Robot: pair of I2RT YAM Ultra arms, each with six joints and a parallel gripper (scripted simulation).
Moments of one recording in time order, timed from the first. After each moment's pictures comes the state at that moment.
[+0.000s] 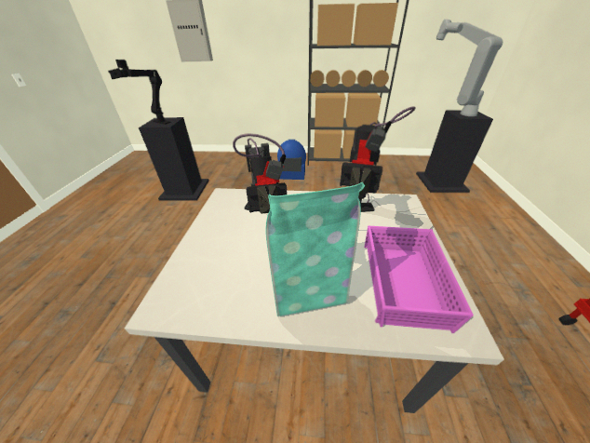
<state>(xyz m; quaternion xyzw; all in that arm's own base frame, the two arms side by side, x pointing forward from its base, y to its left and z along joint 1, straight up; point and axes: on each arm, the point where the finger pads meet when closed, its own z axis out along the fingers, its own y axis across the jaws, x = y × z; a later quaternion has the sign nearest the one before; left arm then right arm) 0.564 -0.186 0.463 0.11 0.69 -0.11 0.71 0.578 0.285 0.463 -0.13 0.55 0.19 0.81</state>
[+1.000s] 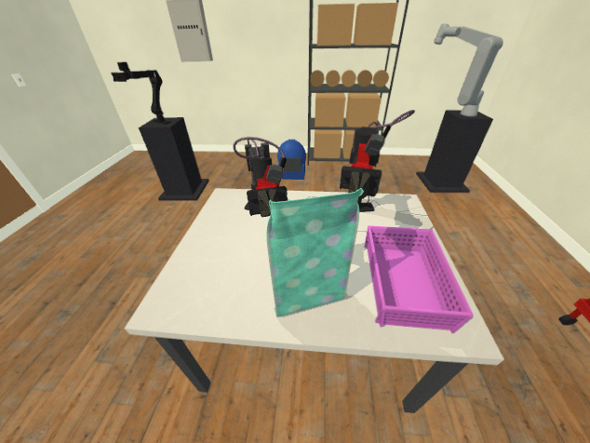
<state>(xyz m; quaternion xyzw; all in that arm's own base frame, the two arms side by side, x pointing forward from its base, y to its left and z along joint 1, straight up) 0.563 -0.185 0.448 0.11 0.70 -0.11 0.69 0.579 0.285 0.450 -0.13 0.56 0.18 0.79</state>
